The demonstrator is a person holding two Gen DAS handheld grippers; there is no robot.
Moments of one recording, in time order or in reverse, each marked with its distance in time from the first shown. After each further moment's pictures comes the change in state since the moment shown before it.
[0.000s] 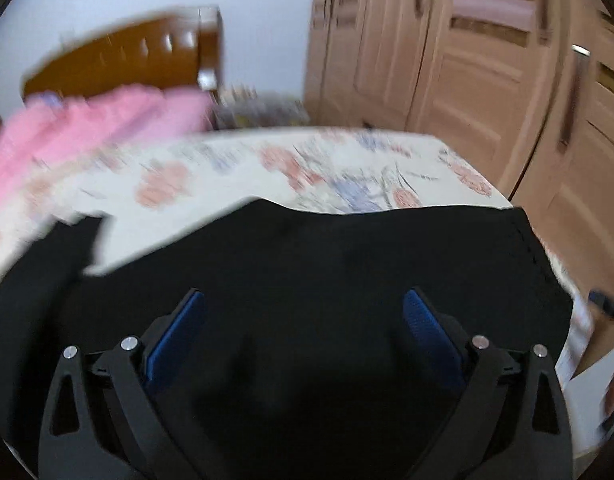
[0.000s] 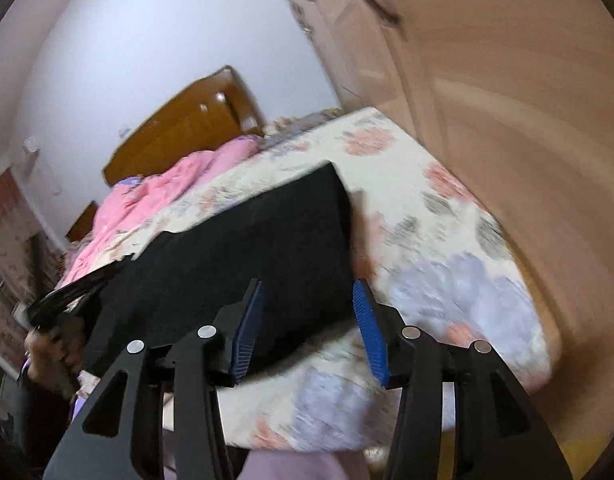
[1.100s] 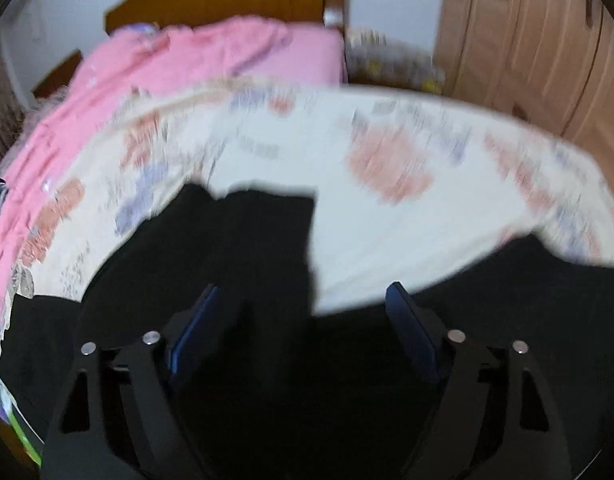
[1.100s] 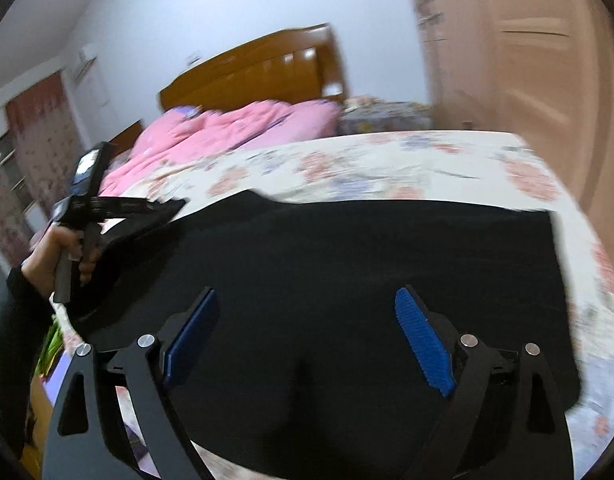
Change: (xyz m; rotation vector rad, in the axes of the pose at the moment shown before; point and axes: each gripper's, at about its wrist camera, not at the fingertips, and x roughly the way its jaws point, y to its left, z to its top) left arm 0.033 0.197 0.033 -0.160 0.222 0.347; right arm 0.118 0.163 0.008 -0.308 0.141 0.104
